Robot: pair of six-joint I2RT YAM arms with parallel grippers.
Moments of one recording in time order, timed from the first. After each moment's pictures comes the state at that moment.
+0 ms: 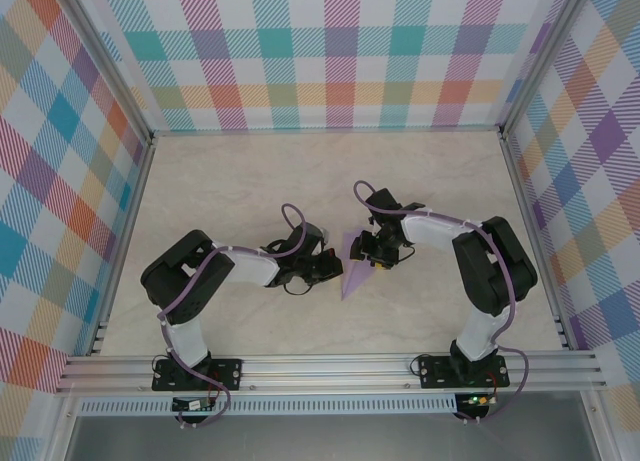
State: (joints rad) left arm -0.76 1.81 0.78 0.23 0.34 -1.00; right arm 0.52 1.77 1.03 -0.59 -0.29 0.69
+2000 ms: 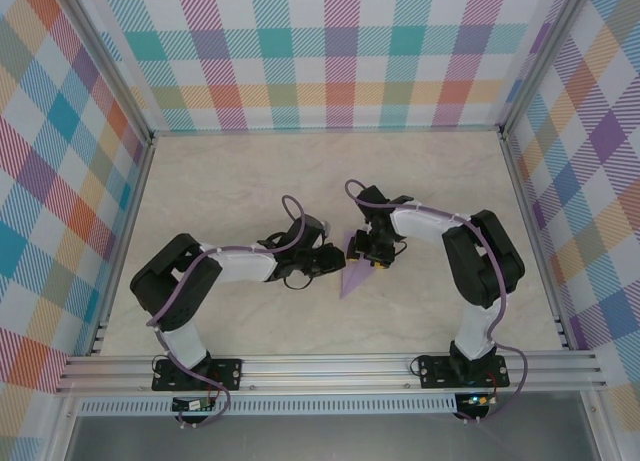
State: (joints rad) left arm -0.76 1.73 0.84 0.10 0.31 -0.94; right arm 0.55 1.86 1.14 -0.72 -0.21 0.72
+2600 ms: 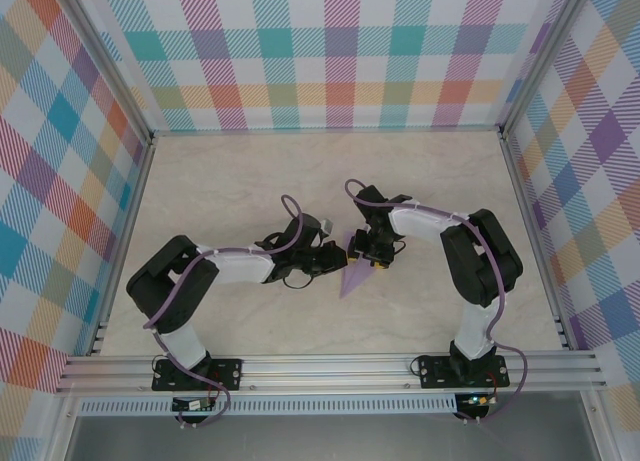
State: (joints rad) left arm -0.76 1.72 0.82 0.18 0.39 -0.96; right arm 0.56 1.87 1.15 -0.73 -0.20 0.76
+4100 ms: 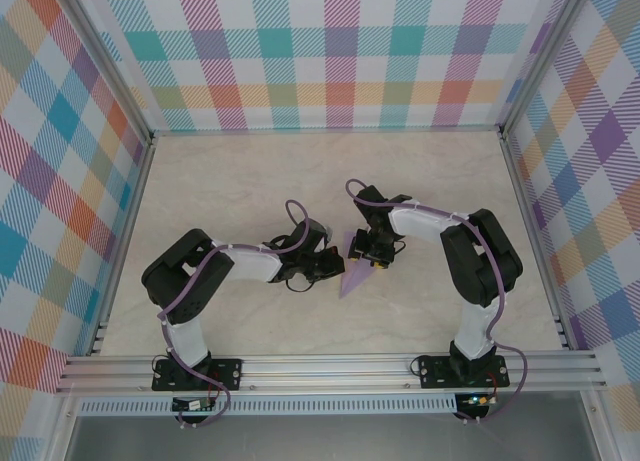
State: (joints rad) left arm -0.77 1.81 0.84 0.14 0.34 -0.96; right arm 0.56 1.88 1.15 -0.74 -0.18 0.79
